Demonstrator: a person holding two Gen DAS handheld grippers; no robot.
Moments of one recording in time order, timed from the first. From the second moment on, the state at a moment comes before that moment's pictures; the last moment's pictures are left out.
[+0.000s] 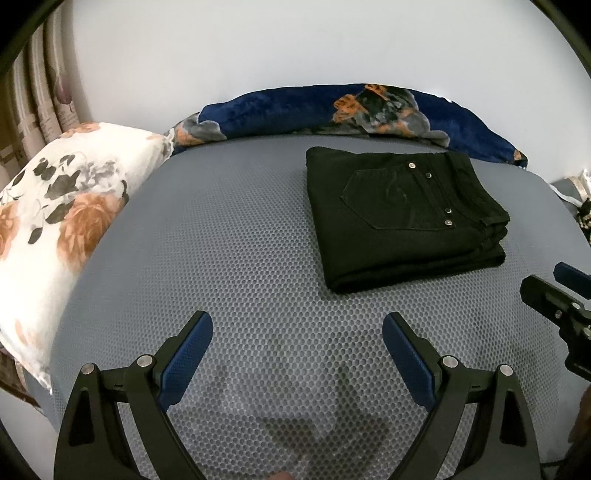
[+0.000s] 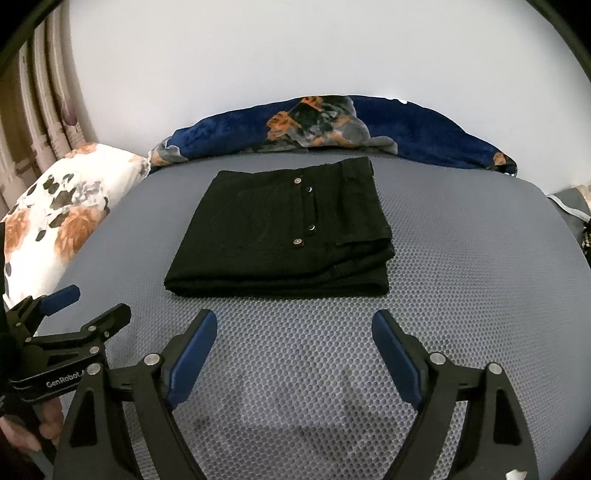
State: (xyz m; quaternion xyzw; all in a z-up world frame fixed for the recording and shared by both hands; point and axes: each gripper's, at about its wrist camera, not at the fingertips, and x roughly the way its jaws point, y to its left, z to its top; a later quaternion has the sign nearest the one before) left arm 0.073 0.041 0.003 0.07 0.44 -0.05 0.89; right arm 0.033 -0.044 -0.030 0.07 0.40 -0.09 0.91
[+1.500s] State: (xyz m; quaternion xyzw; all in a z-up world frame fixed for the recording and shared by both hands) left arm 0.075 0.041 -0.001 0.08 0.44 -0.04 0.89; right arm 0.034 -0.048 -0.042 0.08 0.41 -0.09 0.90
